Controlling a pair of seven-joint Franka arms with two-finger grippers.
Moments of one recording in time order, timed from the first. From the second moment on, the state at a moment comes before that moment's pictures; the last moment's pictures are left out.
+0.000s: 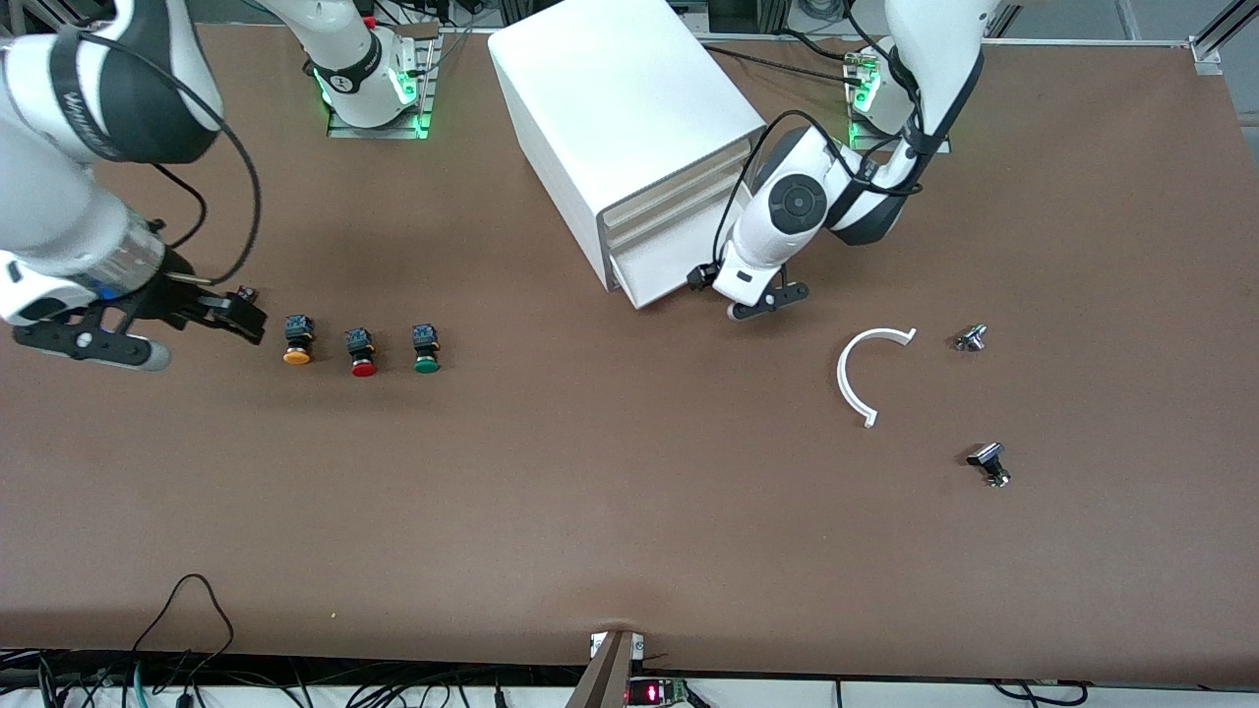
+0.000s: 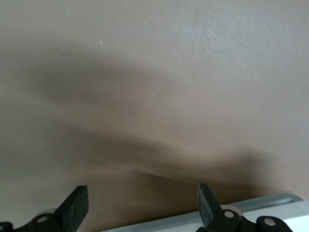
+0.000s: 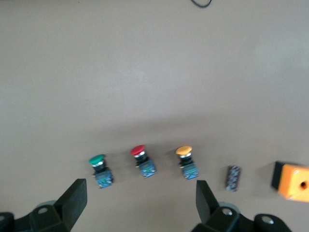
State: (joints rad) left arm -0.31 0.38 -0.37 -2.17 -0.16 2.45 -0.90; right arm 0.09 0.14 -0.01 -1.68 -0.08 1.87 0.23
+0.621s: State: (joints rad) left arm -0.33 0.38 -0.47 -2.20 -0.15 2.43 -0.91; right arm 0.06 0.11 -0.05 -1.65 -0.08 1.75 0.06
